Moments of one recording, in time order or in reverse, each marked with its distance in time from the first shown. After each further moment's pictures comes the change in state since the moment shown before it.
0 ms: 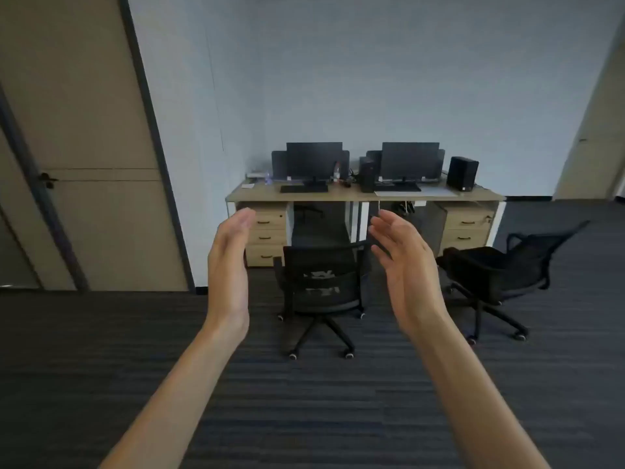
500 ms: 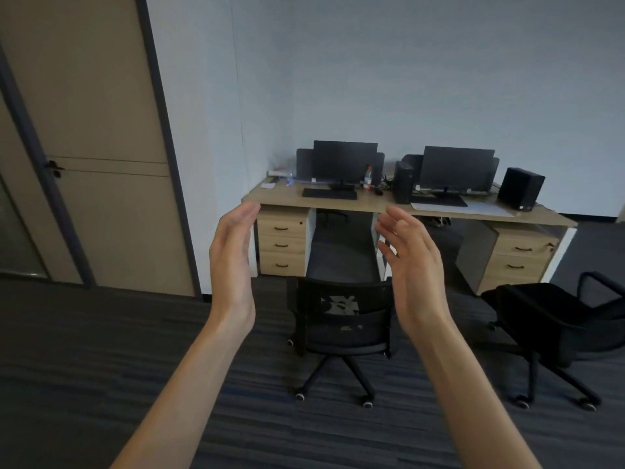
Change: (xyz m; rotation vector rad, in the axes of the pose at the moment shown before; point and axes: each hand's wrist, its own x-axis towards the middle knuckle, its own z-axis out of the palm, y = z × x) left_hand 0.246 -0.124 0.037 -0.085 0.122 0.003; right_hand 0.266 0.120 0.022 -0.004 0.003 0.026
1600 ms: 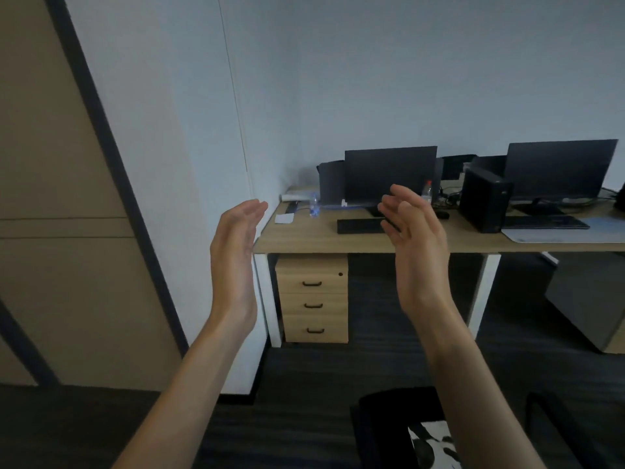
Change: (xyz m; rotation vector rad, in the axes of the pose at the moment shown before) left_hand 0.677 -0.298 -0.072 0.063 -0.089 0.035; right_hand 0.606 0.359 0.237 0.060 0.061 -0.105
